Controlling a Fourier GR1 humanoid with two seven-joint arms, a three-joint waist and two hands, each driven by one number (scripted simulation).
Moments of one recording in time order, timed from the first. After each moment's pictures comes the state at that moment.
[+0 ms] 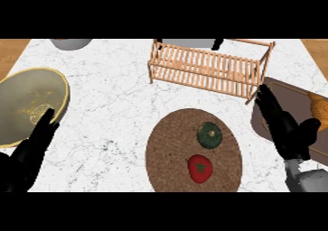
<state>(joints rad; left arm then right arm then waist) 0.09 0.63 -0.31 -1.61 0.43 0.35 -0.01 -0.12 -0.42 0.25 -1.51 -0.29 -0.24 0.07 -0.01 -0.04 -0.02</state>
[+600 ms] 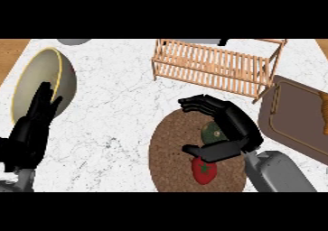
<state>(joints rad) -0.06 0.55 -0.26 -1.66 0.40 0.45 0.00 -0.33 -0.28 0.42 -1.56 -0.40 0.07 0.04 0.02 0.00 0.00</state>
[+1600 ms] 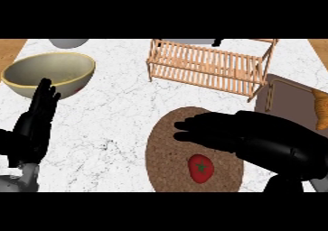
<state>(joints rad) -0.09 0.51 -0.24 -1.64 0.36 0.47 0.04 -0.60 -0.69 0.52 -1.98 -0.18 0.56 0.32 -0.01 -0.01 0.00</state>
